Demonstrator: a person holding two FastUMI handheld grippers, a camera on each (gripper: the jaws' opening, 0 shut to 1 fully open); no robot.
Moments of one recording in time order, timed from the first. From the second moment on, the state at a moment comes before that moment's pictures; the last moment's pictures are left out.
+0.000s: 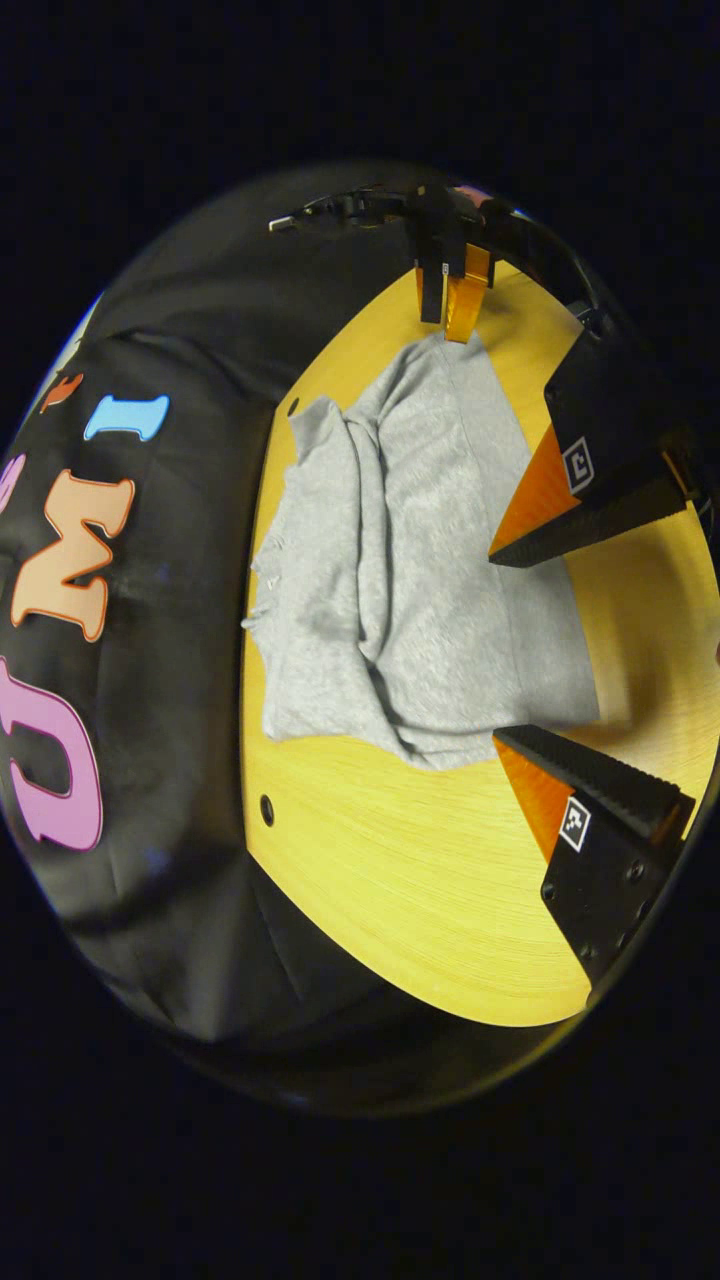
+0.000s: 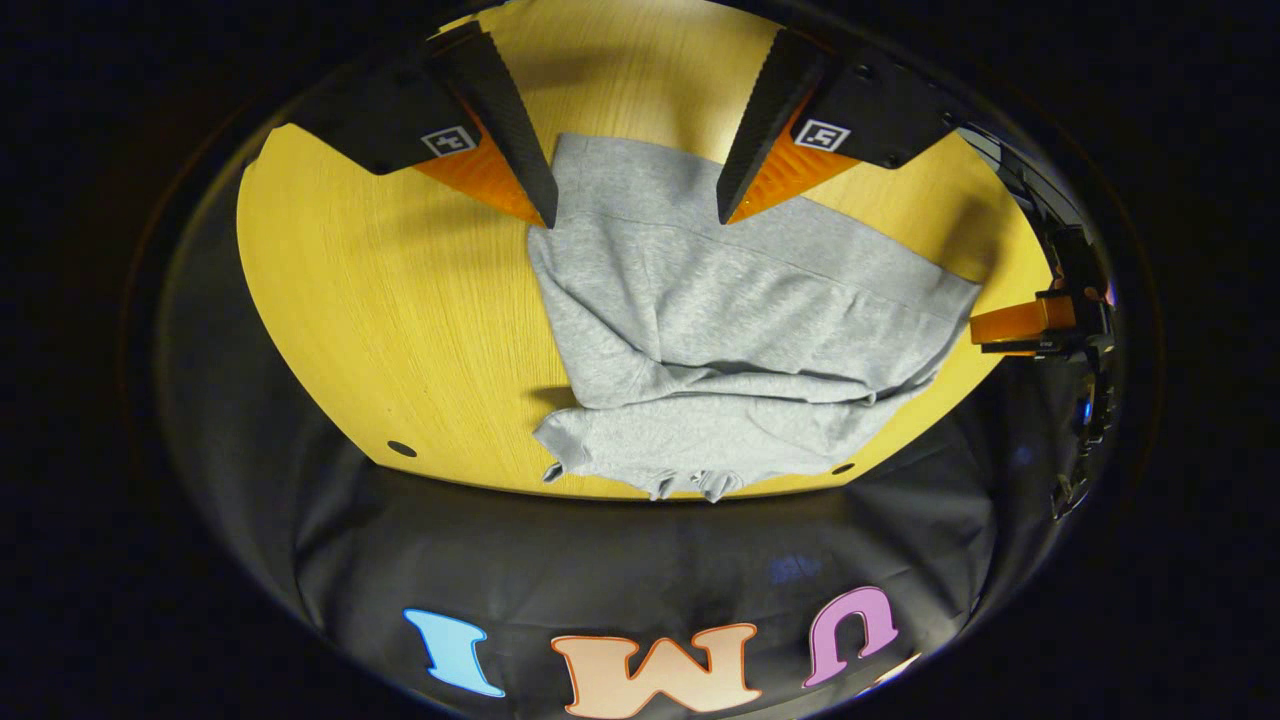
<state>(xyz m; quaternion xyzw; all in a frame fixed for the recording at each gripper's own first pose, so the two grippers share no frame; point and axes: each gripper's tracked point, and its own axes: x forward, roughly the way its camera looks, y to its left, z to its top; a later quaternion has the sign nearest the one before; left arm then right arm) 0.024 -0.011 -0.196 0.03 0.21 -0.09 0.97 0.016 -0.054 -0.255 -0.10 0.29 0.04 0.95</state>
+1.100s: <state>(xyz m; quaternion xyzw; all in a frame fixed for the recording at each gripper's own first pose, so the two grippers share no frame) 0.042 -0.008 -0.231 0.03 0.23 -0.10 0.97 0.019 -0.034 -0.283 -0.10 0.29 0.05 0.95</state>
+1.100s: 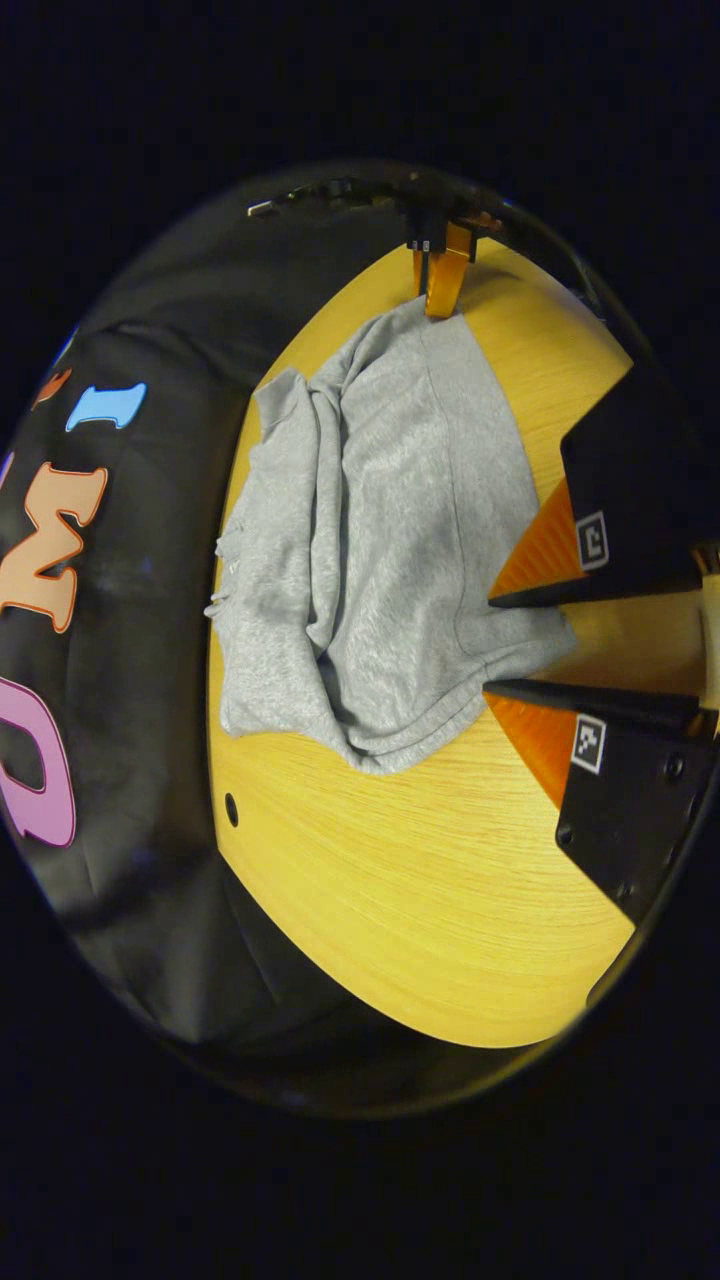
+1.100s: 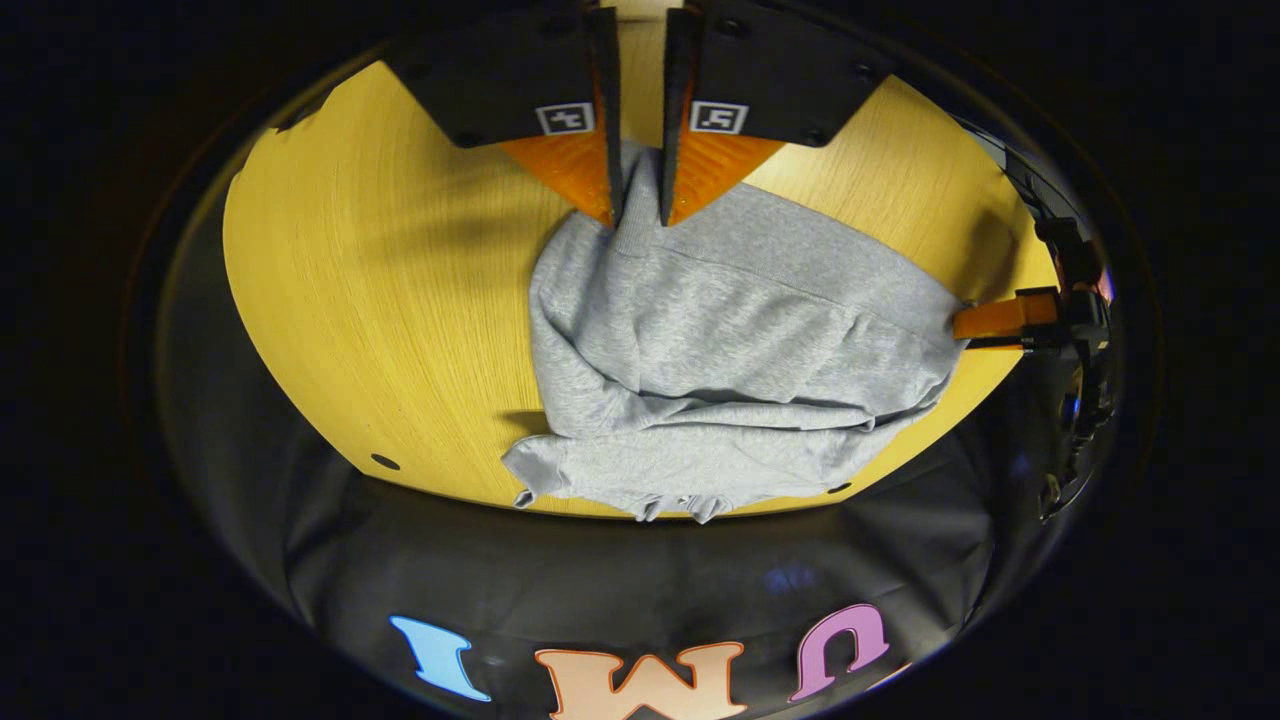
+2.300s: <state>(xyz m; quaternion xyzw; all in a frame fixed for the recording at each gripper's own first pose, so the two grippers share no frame) 0.080 -0.046 -0.142 -0.13 0.15 -0.13 0.97 0.058 -0.014 -0.206 -0.01 0.24 0.03 0.97</state>
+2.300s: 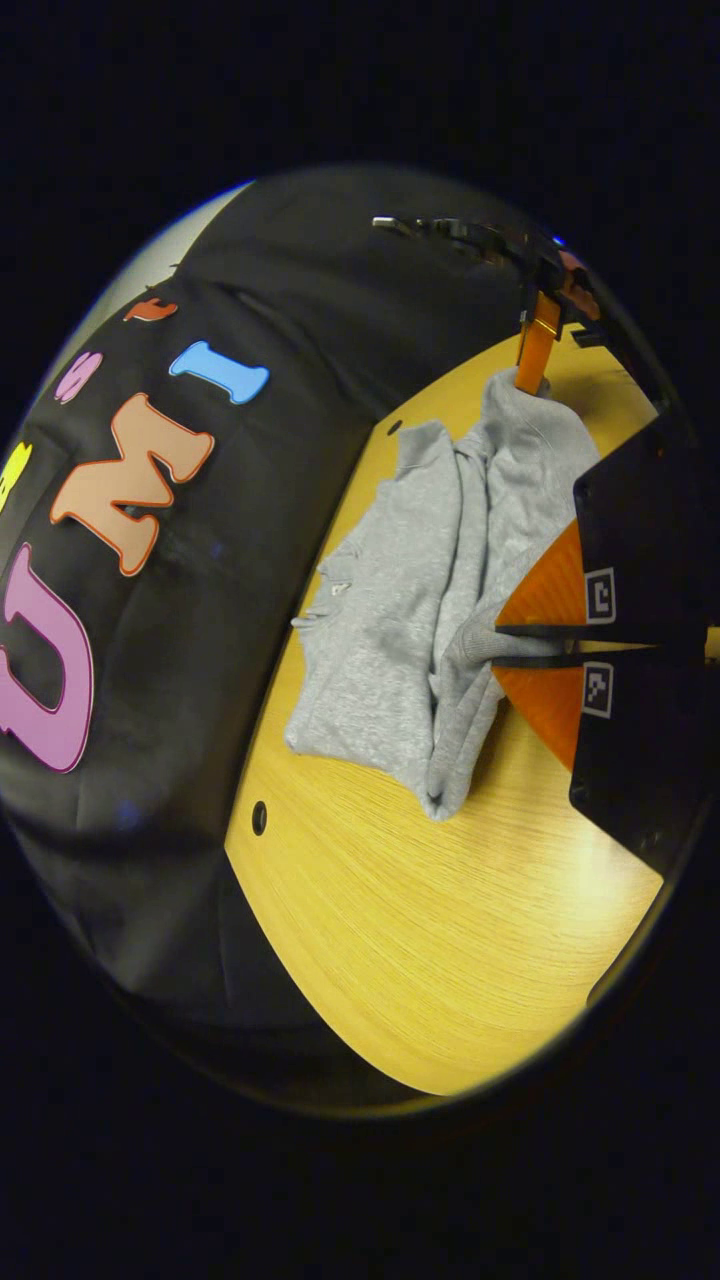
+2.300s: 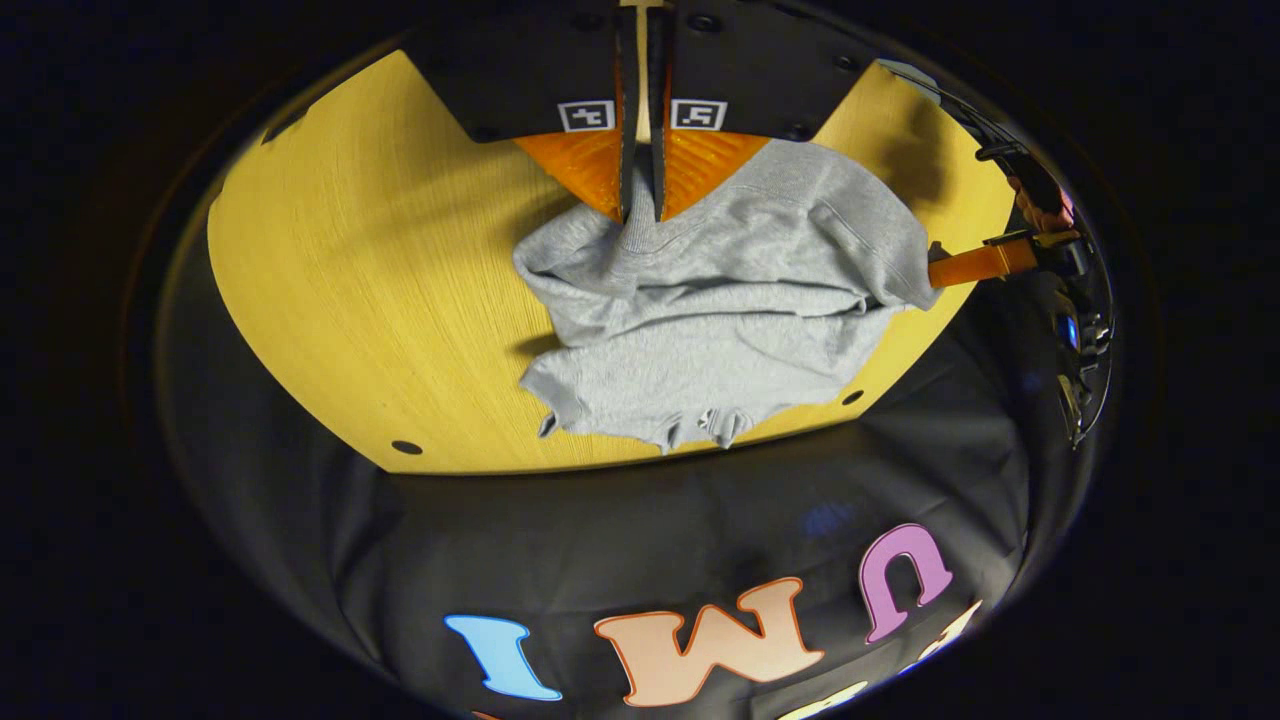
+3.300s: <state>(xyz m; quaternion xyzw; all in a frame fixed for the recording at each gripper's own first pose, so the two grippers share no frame) 0.241 -0.049 -0.125 -0.11 0.14 -0.04 0.98 0.235 -0.009 -0.204 0.02 0.26 0.01 0.97</state>
